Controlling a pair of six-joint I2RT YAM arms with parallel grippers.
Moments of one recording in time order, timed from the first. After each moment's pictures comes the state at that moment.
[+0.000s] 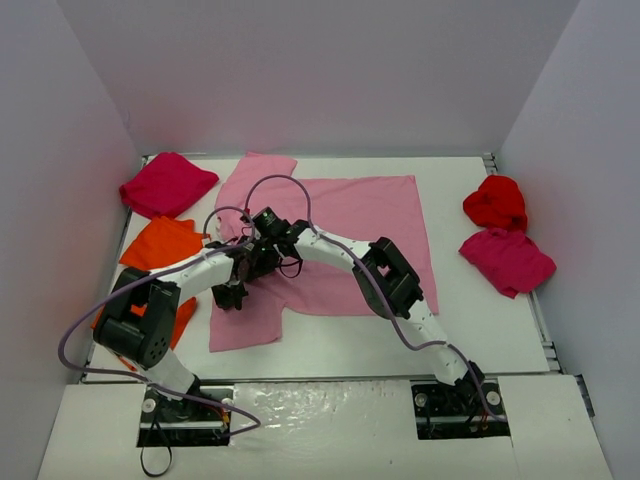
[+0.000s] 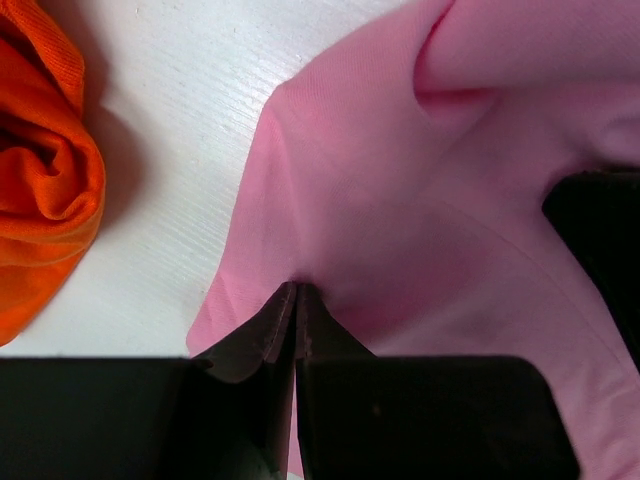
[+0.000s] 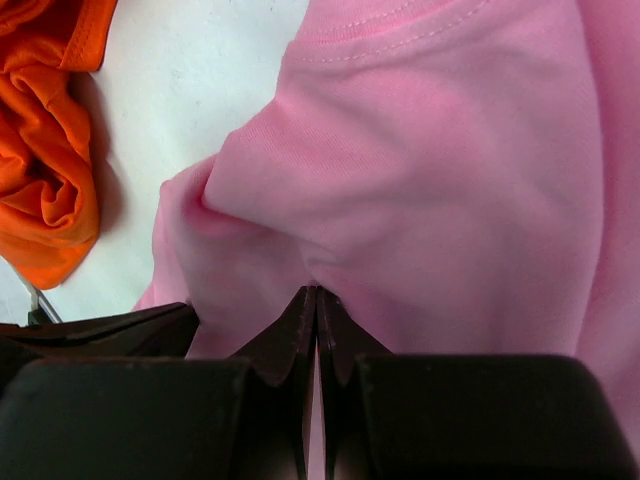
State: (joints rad) left arm -0.45 1.66 0.89 -0.79 -0.39 -0.85; right arm 0.87 2.45 1.94 -0.39 -0.38 0.54
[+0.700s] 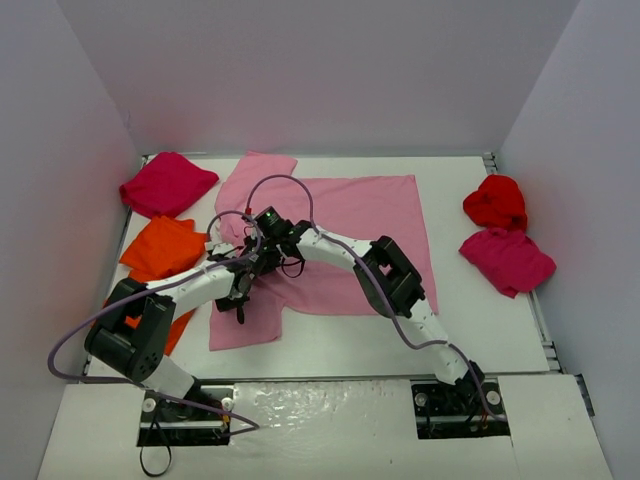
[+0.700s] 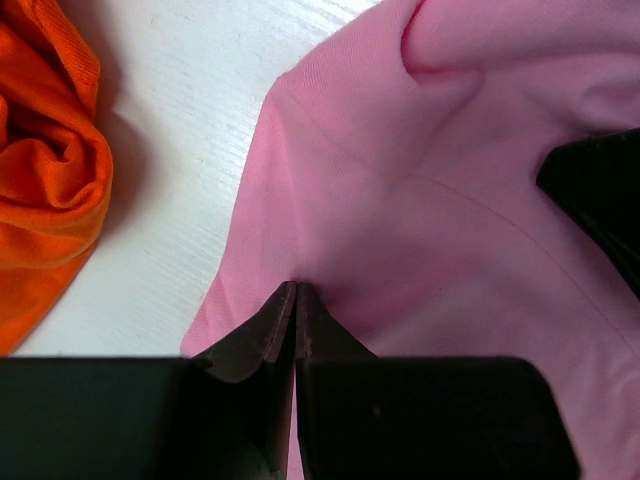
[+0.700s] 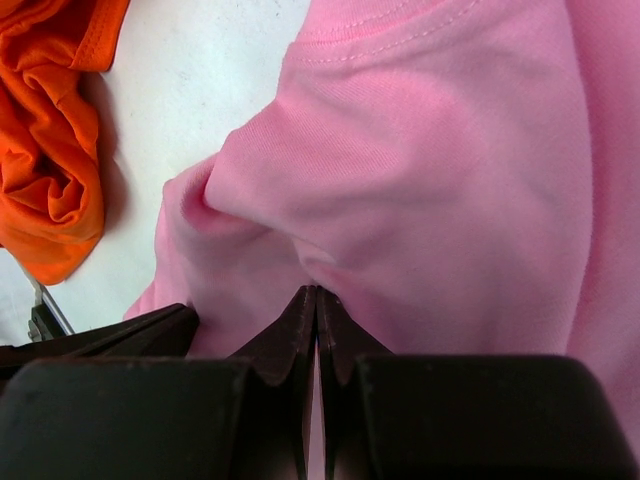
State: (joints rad) left arm -0.52 1.59 0.79 -0.69 -0.49 -0.87; right arm 0.86 2.44 1.90 -0.34 -0.40 0.54
